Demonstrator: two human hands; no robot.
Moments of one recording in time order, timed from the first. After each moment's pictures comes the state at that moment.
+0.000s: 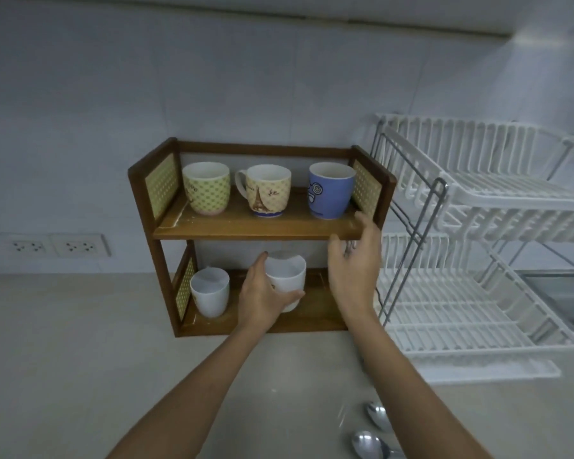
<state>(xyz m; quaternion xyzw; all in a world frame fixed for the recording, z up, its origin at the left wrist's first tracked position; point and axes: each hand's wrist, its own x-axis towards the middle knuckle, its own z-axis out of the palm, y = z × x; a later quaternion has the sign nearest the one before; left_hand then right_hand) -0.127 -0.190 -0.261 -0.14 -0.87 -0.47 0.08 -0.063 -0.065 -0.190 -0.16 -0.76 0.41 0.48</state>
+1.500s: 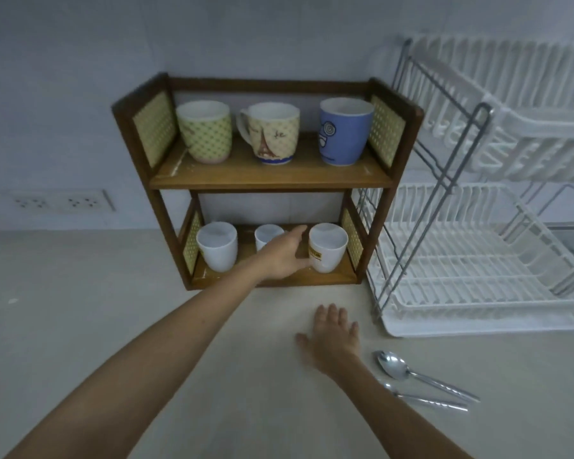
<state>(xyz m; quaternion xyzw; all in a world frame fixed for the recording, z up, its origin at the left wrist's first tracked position) -0.135 -0.185 -0.249 -0.34 -0.88 -0.29 -0.18 0.007 -0.109 -0.340 -0.23 -0.95 0.11 -0.18</state>
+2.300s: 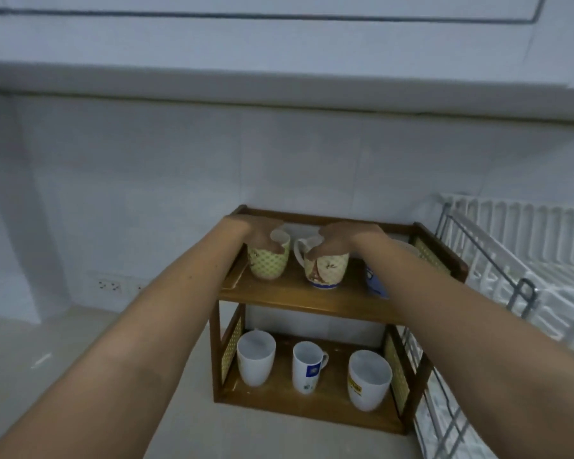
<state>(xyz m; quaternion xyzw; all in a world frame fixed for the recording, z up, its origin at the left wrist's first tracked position) -0.257 -0.273 -0.029 -0.23 -0.97 -0.02 -0.07 -0.208 -0.094 -0.024 0.00 -1.00 0.02 -0.08</state>
